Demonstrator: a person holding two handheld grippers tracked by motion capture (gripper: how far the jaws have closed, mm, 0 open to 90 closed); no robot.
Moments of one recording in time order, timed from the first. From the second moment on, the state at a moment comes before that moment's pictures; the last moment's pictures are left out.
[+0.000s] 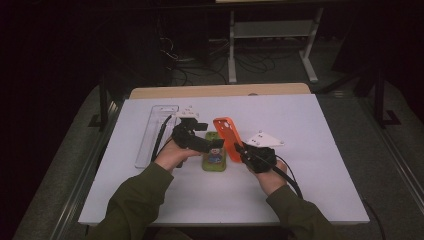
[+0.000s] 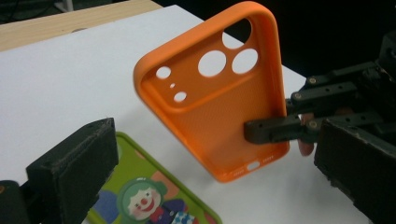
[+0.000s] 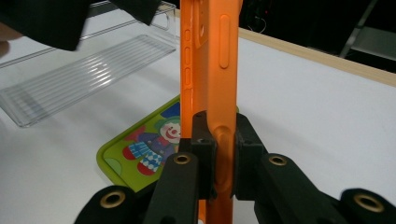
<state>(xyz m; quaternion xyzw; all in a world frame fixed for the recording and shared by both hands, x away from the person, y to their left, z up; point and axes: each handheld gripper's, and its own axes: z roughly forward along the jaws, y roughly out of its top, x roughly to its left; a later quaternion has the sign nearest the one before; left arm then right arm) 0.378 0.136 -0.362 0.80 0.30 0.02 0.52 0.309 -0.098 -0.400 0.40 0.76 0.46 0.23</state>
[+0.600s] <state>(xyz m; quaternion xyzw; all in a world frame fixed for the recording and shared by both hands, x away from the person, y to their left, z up) 0.387 0.113 -0.366 0.79 0.31 0.01 0.53 0.307 -0.096 -0.398 0.39 0.76 0.47 0.23</state>
